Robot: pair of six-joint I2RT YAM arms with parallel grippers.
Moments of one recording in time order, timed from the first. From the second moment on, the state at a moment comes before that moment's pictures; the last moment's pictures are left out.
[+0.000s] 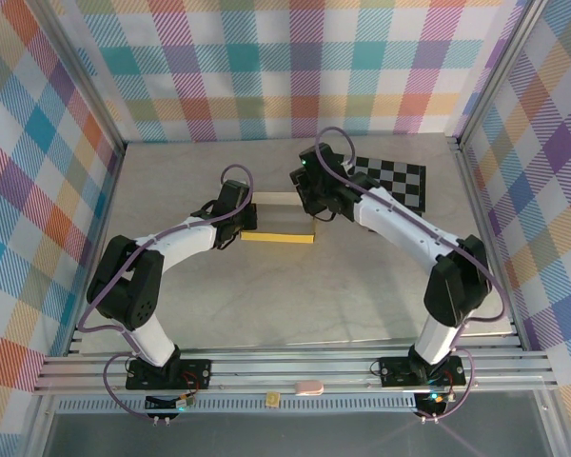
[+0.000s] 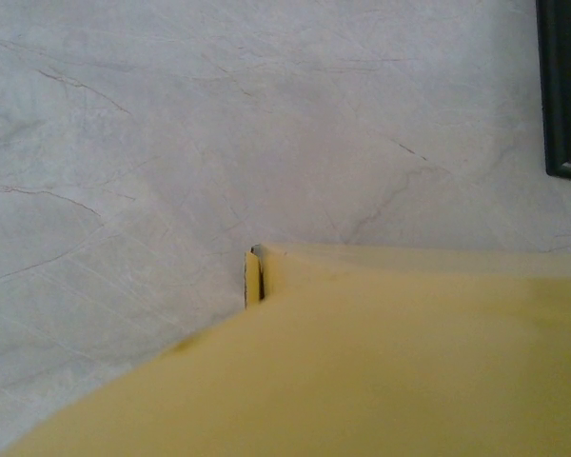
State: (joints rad) left arm -0.46 1.69 1.04 -0.15 -0.19 -0.40; right arm 0.67 1.74 1.56 -0.58 0.12 1.66
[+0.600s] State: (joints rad) left arm -0.47 1.69 1.04 -0.15 -0.20 -0.43; right arm 0.63 1.88 1.60 -0.55 0.07 1.93
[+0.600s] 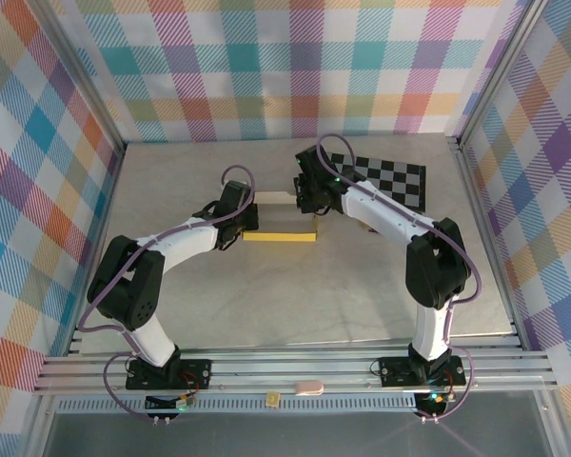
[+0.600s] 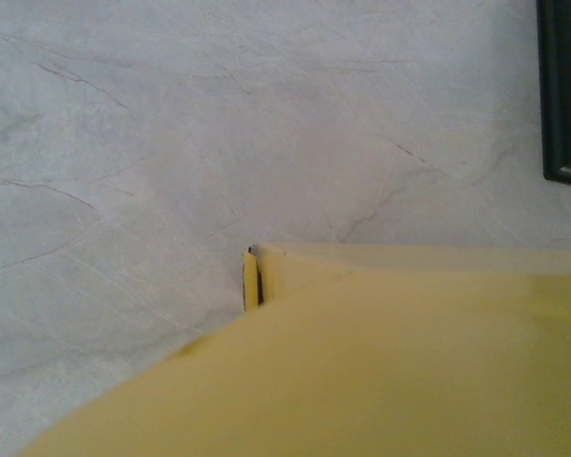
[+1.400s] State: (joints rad) left arm -0.49 1.39 0.92 -0.32 -0.06 -0.80; right arm 0.64 1.76 1.23 -0.28 0.00 1.94
